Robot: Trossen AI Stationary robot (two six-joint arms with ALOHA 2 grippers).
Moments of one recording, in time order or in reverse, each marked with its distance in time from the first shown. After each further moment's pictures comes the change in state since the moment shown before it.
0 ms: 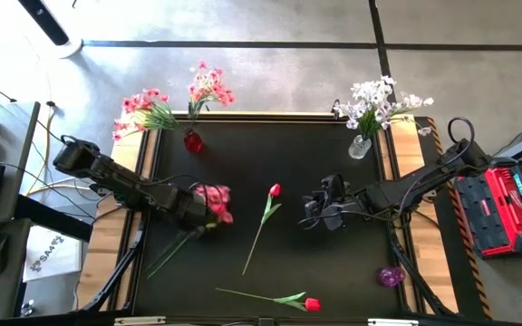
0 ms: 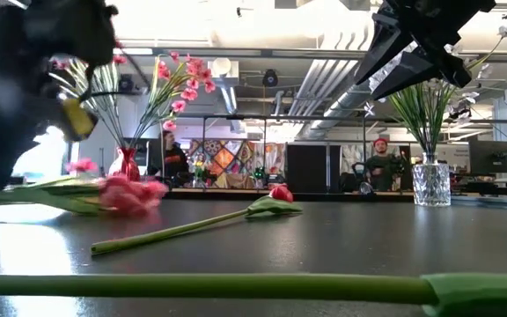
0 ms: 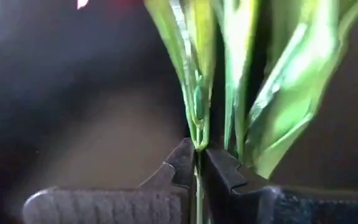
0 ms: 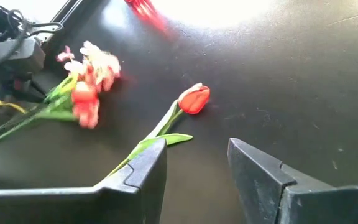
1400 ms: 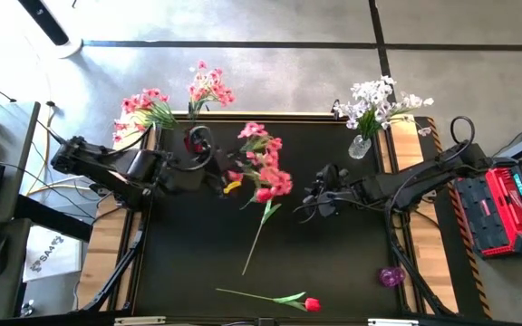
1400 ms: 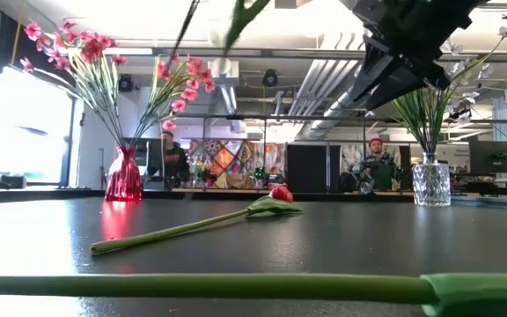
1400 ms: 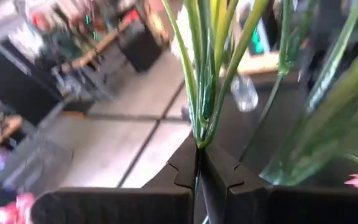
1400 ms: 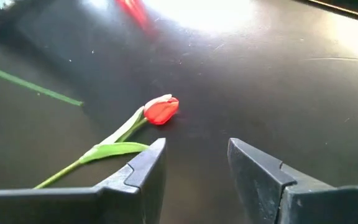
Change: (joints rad) left arm 0.007 -0.031 0.821 0.282 -1.004 1.314; right arm -0.121 0.004 0.000 -0.027 -0.042 -0.265
